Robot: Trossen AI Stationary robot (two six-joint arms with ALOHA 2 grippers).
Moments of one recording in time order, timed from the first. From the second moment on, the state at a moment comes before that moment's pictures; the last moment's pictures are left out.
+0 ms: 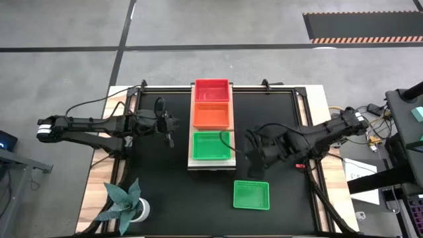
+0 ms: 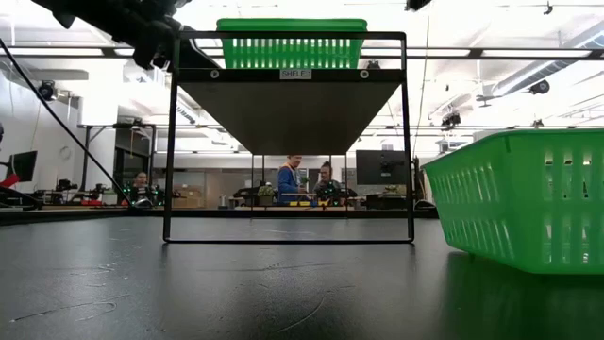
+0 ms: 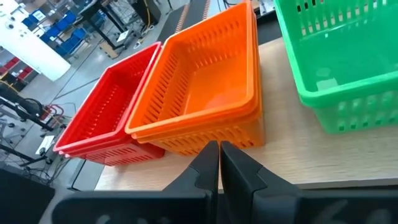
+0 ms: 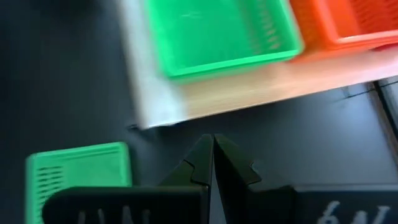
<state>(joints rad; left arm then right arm) 0.07 0.88 0.65 -0.12 -0.29 0.42 0.37 1.53 1.57 -1.14 0.37 0.45</state>
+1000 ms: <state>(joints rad) -0.14 0.88 0.65 -0.08 -0.29 0.37 0.71 1.74 1.52 -0.98 0.34 0.80</state>
